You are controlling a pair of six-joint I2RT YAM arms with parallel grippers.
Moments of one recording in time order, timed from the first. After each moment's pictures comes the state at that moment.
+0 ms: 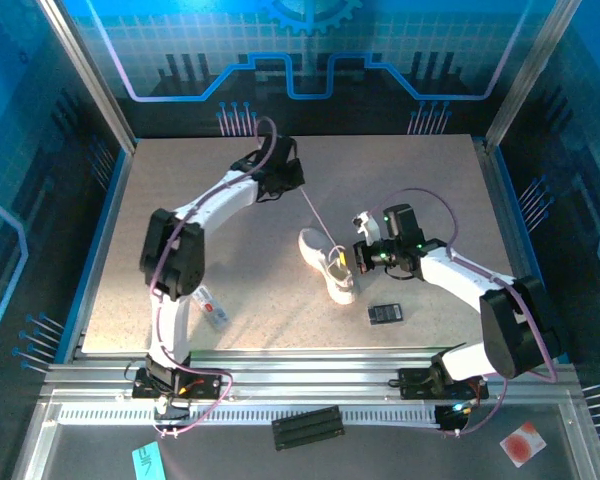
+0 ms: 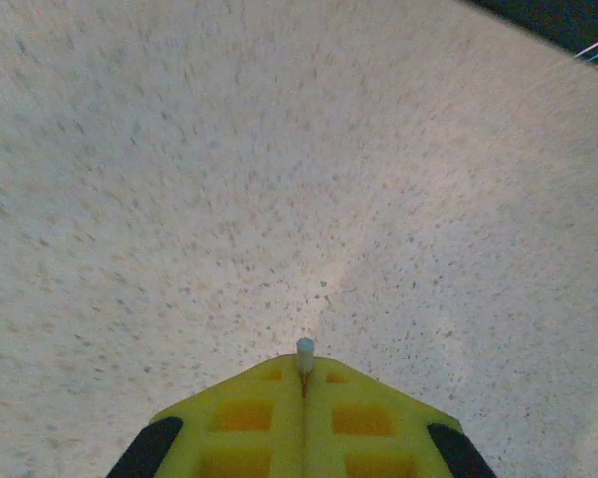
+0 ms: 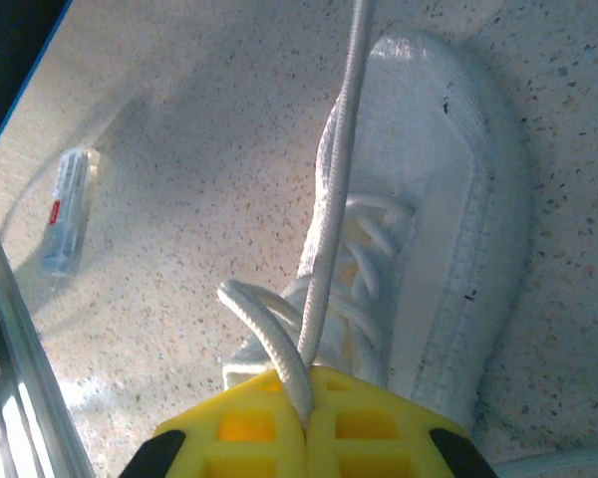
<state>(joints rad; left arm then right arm) -0.41 2.03 1.69 -0.45 0.01 -0.68 0.35 1.41 0.74 -0.18 -0.61 0.14</state>
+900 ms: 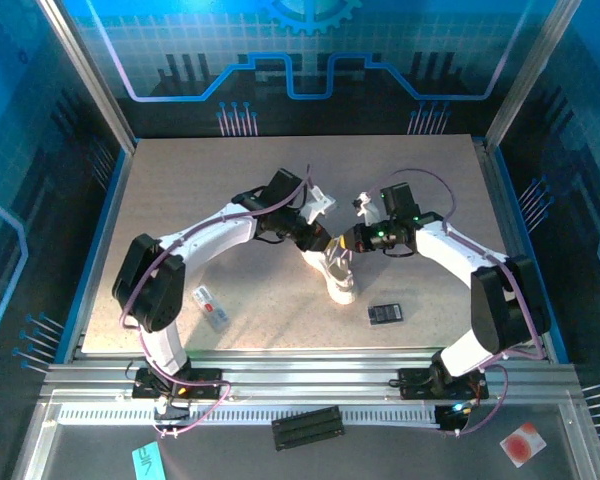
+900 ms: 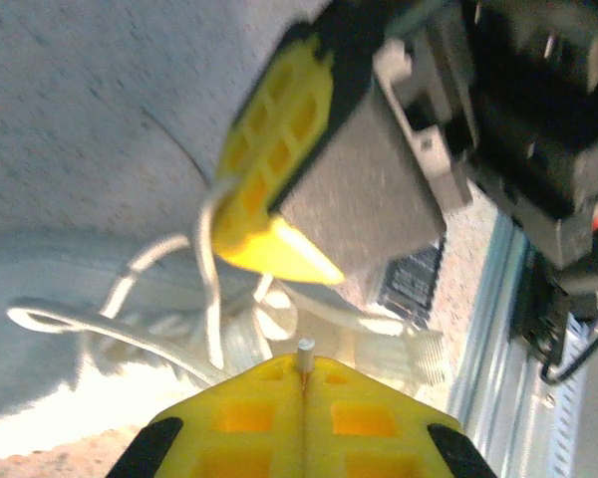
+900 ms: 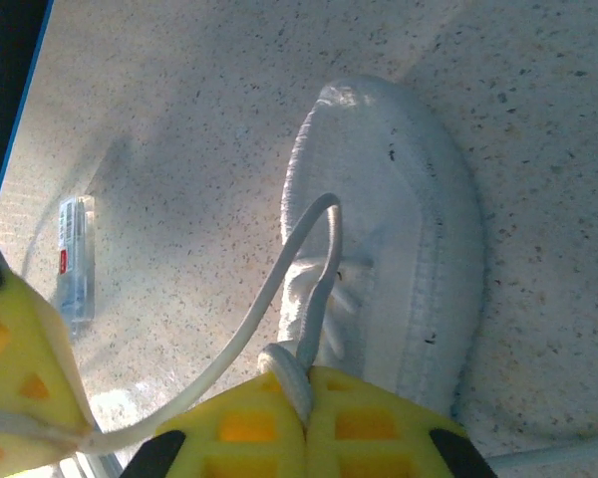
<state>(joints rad) -0.58 1.80 1.37 -0.55 0.67 0.01 0.31 1.56 0.98 -0.39 -0.62 0.19</state>
